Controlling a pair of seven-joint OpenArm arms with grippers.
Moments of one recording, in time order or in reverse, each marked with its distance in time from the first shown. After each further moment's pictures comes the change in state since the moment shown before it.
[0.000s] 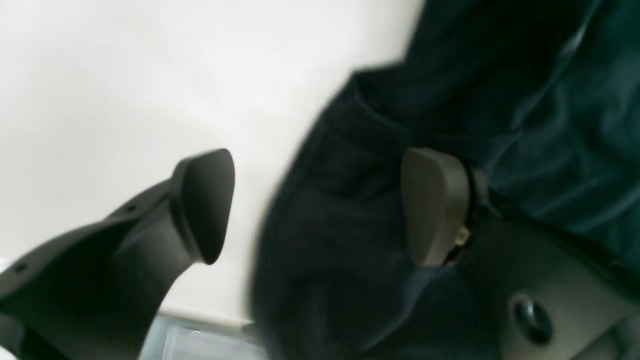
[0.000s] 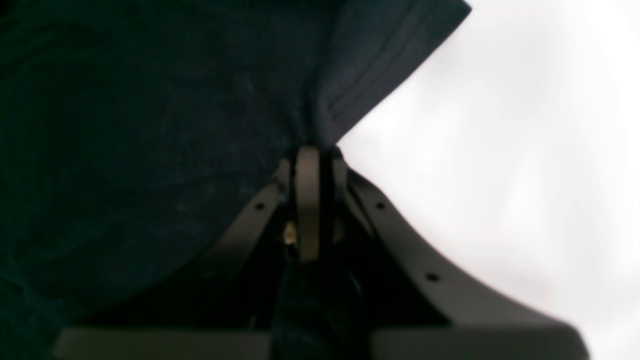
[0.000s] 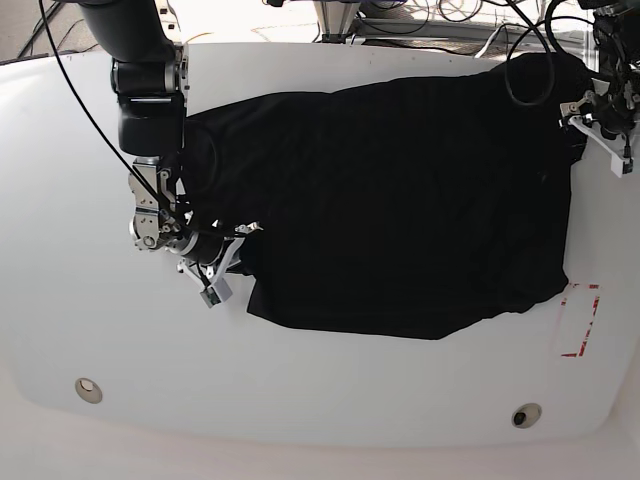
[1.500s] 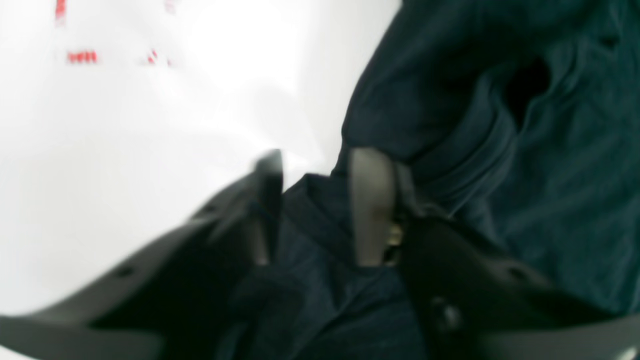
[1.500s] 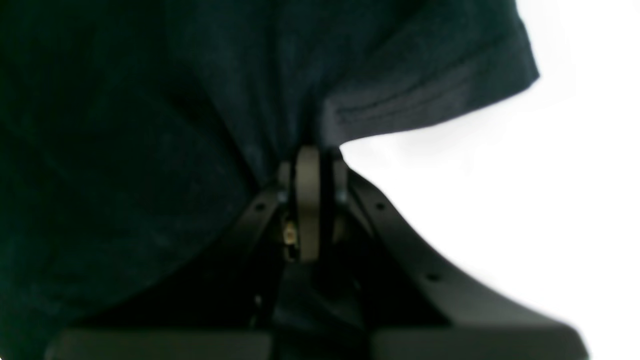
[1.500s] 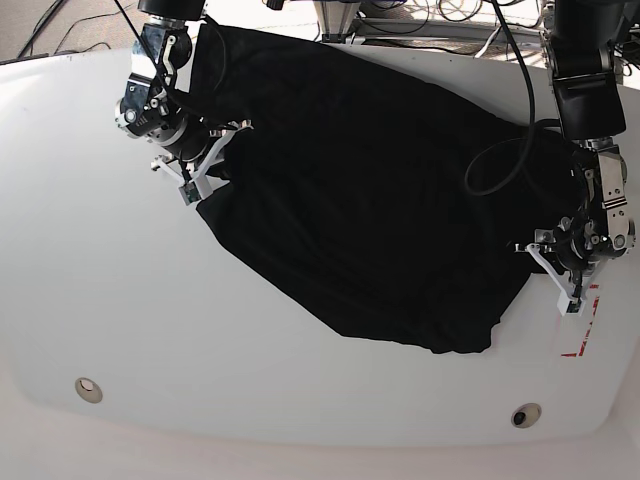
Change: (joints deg) left arm -36.7 0.0 23.1 -17.0 11.0 -0.3 -0.5; right arm -33.7 -8.9 17.4 43.8 0.8 -0.5 -19.4
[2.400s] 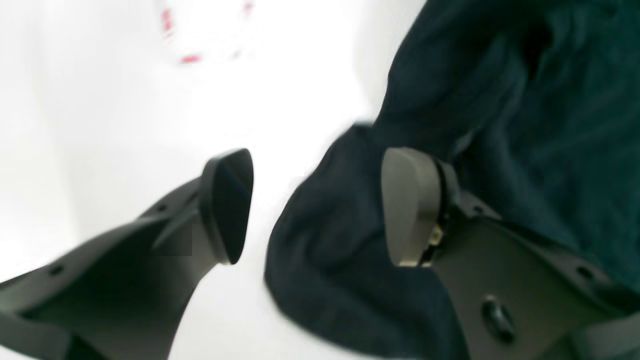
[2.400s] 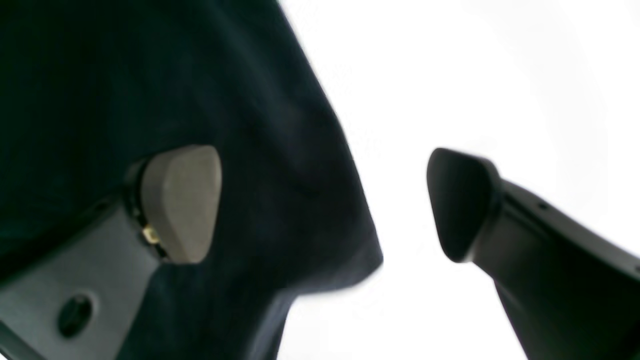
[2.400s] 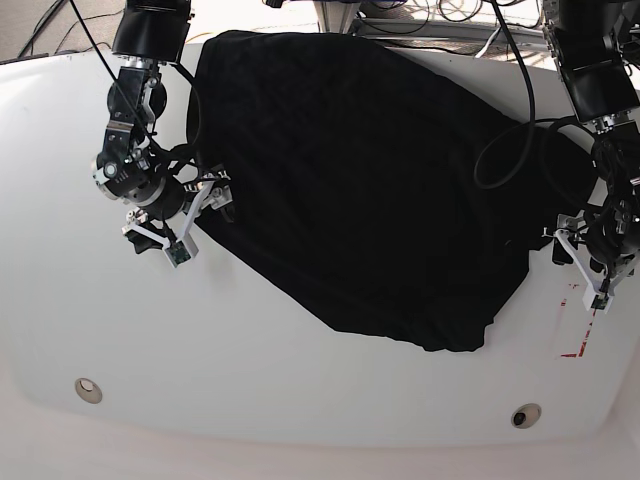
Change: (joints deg) left arm 6.8 -1.1 -10.0 21.4 0.0 -7.8 16.2; right arm 12.9 7.2 -5.5 2.1 -2.5 -2.1 -6.9
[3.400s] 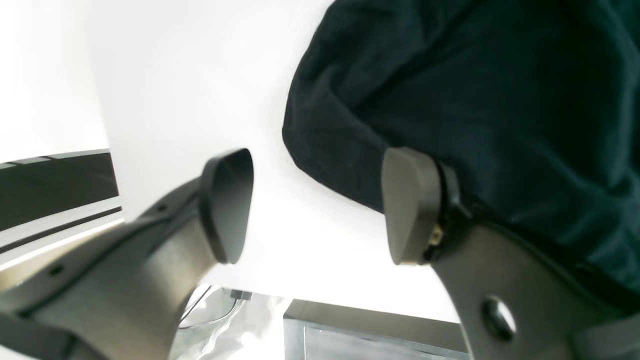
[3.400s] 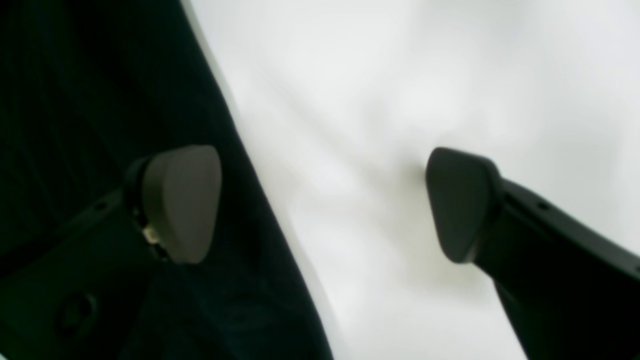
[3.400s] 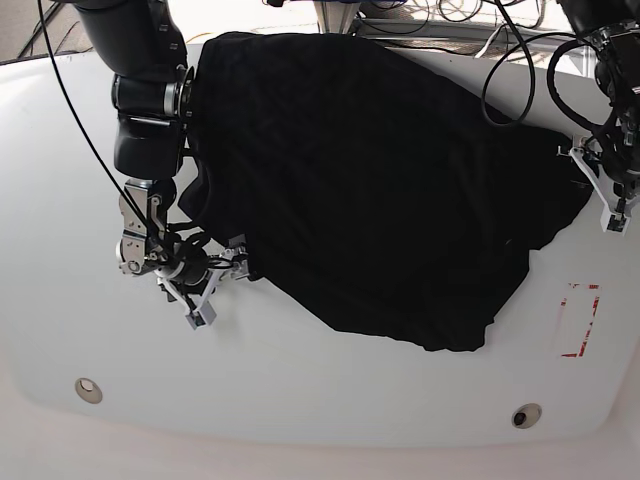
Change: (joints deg) left arm 19.8 1.2 -10.6 17.6 -0.5 -0.2 5.4; right arm 26.3 0.0 -4.0 -45.3 -0.6 1.7 12.9
